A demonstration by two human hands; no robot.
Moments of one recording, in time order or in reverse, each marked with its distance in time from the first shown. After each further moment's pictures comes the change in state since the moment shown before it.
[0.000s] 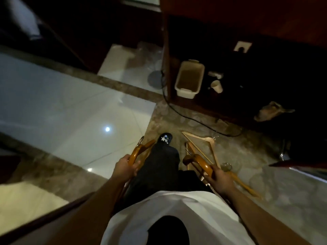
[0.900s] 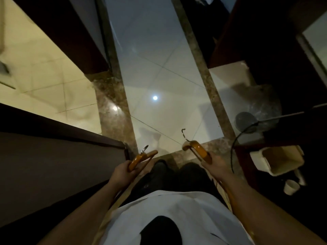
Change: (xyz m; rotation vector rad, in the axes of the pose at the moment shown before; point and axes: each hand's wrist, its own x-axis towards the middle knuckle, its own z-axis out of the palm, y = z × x) left_hand -0.063 -0.212 -0.109 -0.703 0.248 -0.393; right_hand 0.049 -0.356 0.100 -0.614 -0.283 -0.476
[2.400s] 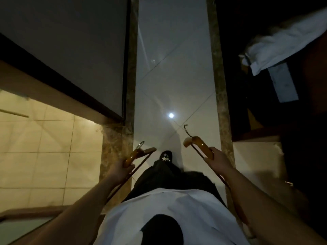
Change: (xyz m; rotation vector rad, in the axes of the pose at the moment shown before) left_hand 0.365 0.389 -0.310 -0.129 0.235 -0.149; right_hand 0.457 -0.425 -0.318 -0.139 -0.131 -0.102
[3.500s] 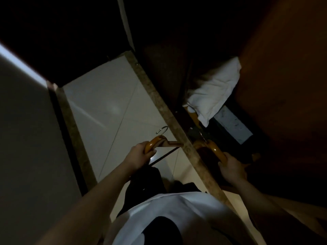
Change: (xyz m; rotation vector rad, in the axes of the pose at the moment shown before) left_hand 0.272 0.577 -0.045 0.396 -0.279 0.744; right_hand 0.220 -0.101 -0.339 0.344 0.520 0.305
